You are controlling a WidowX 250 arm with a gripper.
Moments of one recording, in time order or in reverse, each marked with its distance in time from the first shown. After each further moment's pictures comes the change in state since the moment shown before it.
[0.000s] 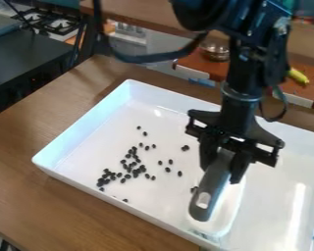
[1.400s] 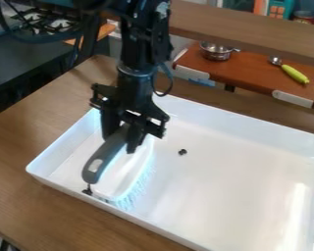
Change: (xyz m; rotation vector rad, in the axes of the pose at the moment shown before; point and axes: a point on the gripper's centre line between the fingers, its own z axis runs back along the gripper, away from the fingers) arm -0.015 0.132 -0.006 0.134 0.058 0.084
